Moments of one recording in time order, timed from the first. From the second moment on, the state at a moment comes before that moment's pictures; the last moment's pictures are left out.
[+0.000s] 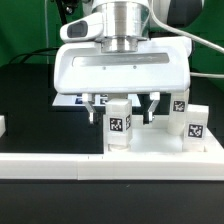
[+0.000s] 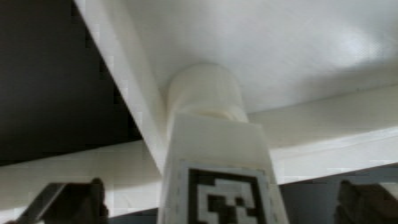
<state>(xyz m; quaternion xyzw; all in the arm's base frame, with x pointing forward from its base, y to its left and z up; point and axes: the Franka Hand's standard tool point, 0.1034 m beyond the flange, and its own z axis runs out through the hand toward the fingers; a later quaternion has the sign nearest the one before) 0.613 0.007 0.063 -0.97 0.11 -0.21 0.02</state>
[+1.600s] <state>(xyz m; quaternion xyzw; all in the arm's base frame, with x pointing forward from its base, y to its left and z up) 0.624 0.005 0.102 -0.97 0.21 -0.08 0.06</state>
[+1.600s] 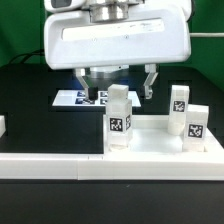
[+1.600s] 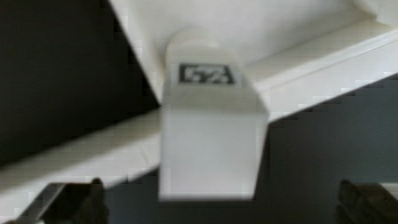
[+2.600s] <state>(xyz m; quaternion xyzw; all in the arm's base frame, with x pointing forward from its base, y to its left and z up) 0.649 0.030 0.082 -0.97 0.25 -0.02 0.07</state>
